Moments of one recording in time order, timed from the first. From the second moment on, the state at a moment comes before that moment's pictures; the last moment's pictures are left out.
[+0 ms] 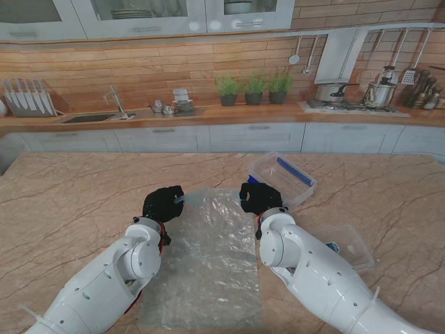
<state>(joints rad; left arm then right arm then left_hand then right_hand) 1.27 -1.21 -0.92 -1.20 0.59 0.14 0.37 -1.17 -1.23 0.78 -1.19 -0.59 0.33 -0.28 0.88 -0.54 0.88 -0.11 0.72 0.16 1.04 0.53 1.05 0.24 0.61 0.77 0.77 0.37 0.87 0.70 0.41 0.39 1.40 0.74 0.73 -0.59 0.89 -0.10 0.72 -0.16 1.01 0.56 1.02 0.19 1.05 0.53 1.09 0.14 1.20 0.76 0.67 0.27 1.53 0.72</state>
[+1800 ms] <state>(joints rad) 1.24 -1.21 -1.00 -1.07 0.69 -0.42 0.61 -1.20 -1.16 1.05 -1.14 -0.79 -0.31 -0.42 0.93 -0.50 0.78 -0.12 0.64 -0.03 1.05 0.52 1.01 0.11 0.45 0.84 0.65 0.23 0.73 0.70 0.22 0.33 1.17 0.68 0.73 -0.53 0.76 -0.14 0.66 -0.32 1.00 0.58 1.05 0.04 0.83 0.43 1.06 0.08 0.92 0.68 0.52 0.16 1.29 0.74</state>
